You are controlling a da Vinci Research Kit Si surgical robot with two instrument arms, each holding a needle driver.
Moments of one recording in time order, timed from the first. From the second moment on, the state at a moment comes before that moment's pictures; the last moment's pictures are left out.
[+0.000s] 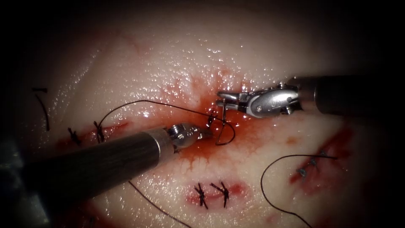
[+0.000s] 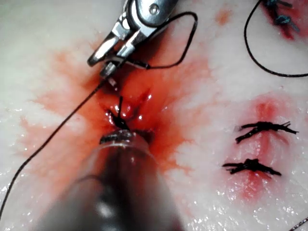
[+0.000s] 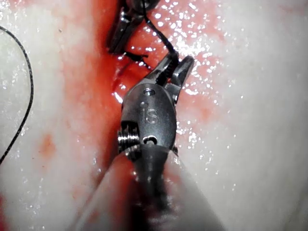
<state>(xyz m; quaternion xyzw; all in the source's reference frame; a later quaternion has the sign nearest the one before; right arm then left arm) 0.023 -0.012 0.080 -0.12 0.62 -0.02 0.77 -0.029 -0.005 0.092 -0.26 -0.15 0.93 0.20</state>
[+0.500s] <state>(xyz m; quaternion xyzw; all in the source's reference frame) 0.020 -0.017 0.084 -0.13 0.60 -0.04 0.79 -0.028 -0.005 0.092 -0.26 -0.15 0.93 0.20</state>
